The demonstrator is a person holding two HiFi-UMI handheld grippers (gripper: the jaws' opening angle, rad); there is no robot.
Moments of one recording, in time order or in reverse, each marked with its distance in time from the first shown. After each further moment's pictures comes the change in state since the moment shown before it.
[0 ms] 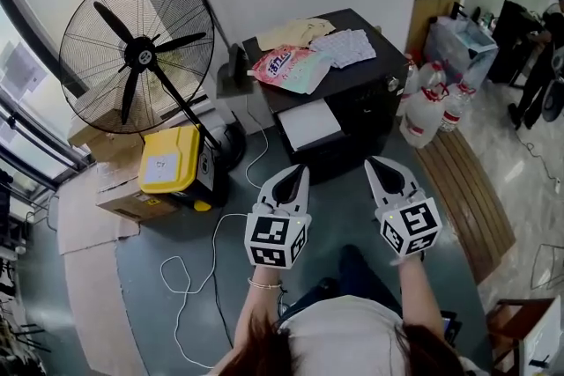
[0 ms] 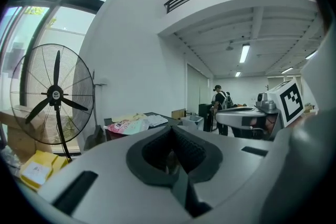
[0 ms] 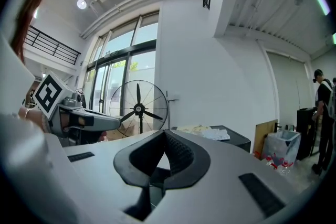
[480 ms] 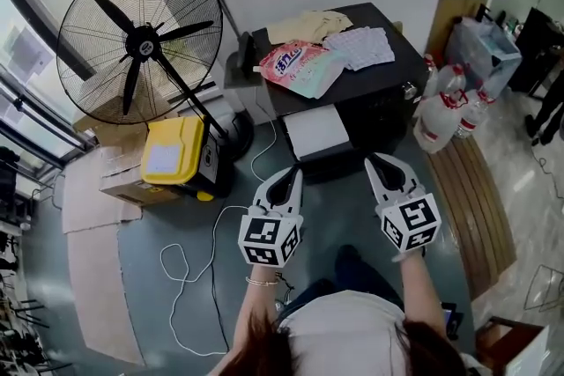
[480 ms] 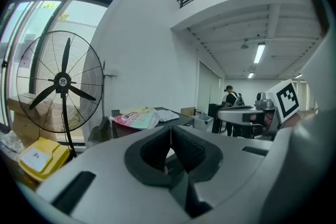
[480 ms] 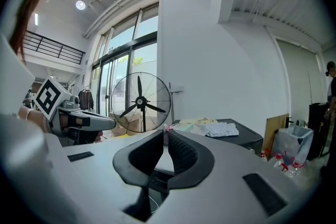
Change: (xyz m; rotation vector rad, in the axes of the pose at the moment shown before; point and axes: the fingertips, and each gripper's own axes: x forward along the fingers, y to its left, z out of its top) left arm 0.059 0.046 -0.034 -0.086 0.029 0.099; right arm 0.075 -0.052 -0.031 0.003 0.075 0.099
